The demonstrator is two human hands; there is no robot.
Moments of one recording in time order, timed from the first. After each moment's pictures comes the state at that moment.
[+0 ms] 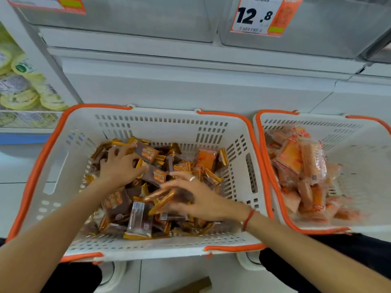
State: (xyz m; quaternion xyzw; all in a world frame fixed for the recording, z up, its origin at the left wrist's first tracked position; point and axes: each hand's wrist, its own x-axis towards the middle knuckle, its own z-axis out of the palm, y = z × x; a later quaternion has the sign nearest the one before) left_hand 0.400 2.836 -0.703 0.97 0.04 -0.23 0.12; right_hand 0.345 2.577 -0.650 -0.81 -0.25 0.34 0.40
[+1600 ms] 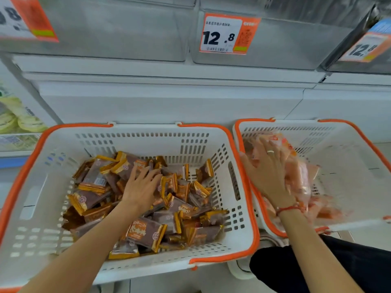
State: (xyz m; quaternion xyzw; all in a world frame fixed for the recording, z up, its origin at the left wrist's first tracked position) left_hand 0.385 2.742 -0.703 0.97 -0.15 -0.18 -0.07; right_hand 0.355 2.468 -0.545 -0.95 0.12 -0.11 0.27
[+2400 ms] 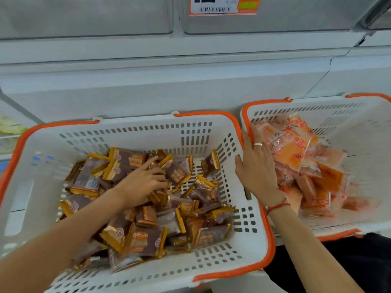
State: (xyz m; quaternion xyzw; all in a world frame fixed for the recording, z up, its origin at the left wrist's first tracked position) left_hand 0.424 2.763 -0.717 0.87 -0.47 -0.11 -0.06; right_hand 0.401 2.459 -0.658 -0.99 0.01 -0.05 0.10
